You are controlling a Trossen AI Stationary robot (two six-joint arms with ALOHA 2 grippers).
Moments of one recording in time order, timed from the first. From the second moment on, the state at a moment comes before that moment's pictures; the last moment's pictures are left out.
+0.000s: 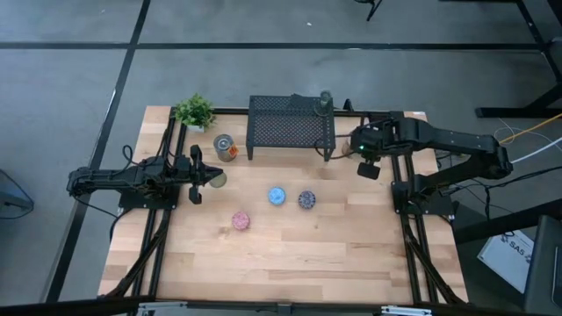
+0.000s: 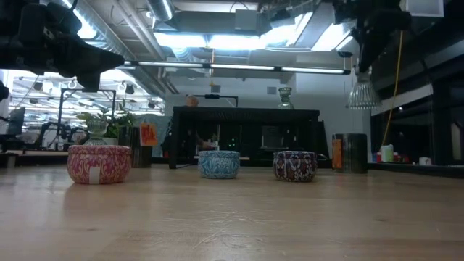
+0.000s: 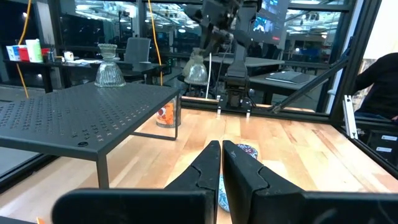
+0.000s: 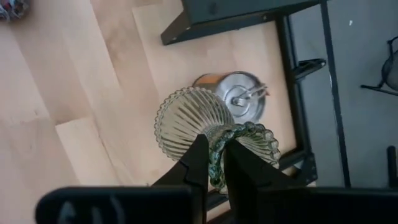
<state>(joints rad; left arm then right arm) 0.03 0.00 0.01 0.03 -0.14 -0.08 -0.13 1.24 1.29 -1.41 0.39 0.06</state>
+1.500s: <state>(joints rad) 0.03 0.00 0.01 0.03 -0.14 -0.08 -0.35 1.37 1.49 -1.05 0.36 -0.42</state>
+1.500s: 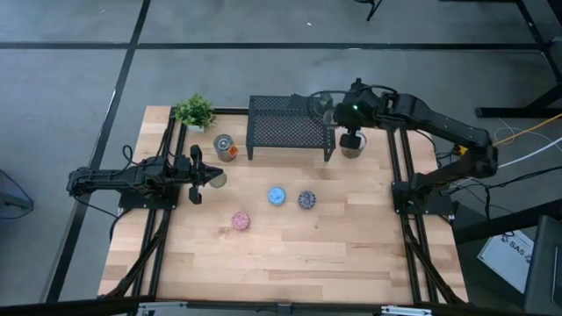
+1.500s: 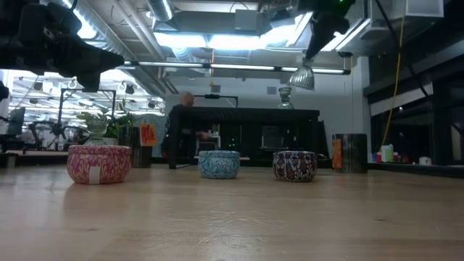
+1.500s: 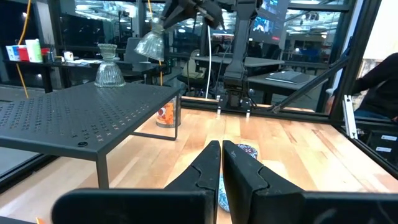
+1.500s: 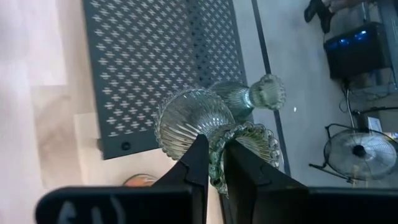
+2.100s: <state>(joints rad) 0.03 0.00 0.01 0.03 -0.14 -0.08 -0.49 1.54 1.65 -1.08 0.22 -0.46</state>
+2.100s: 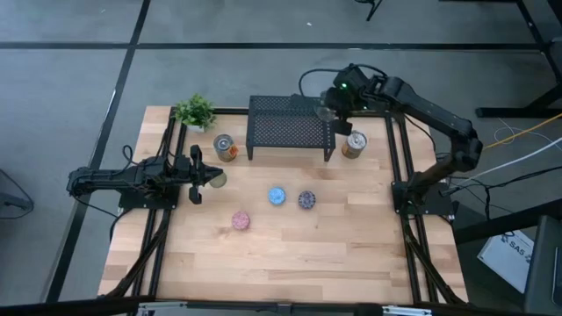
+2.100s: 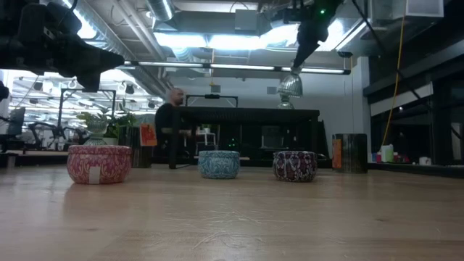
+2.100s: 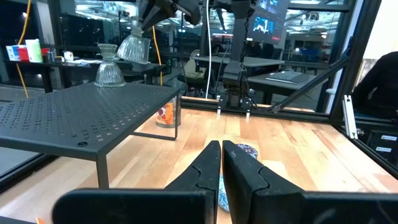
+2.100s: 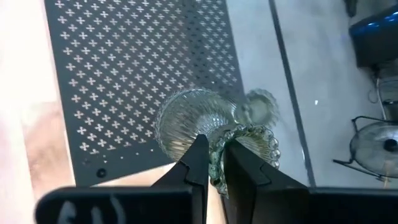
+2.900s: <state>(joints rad) 0.03 0.00 0.01 0.03 -0.14 -0.08 -0.51 1.68 1.66 -1.13 0.16 -0.44</state>
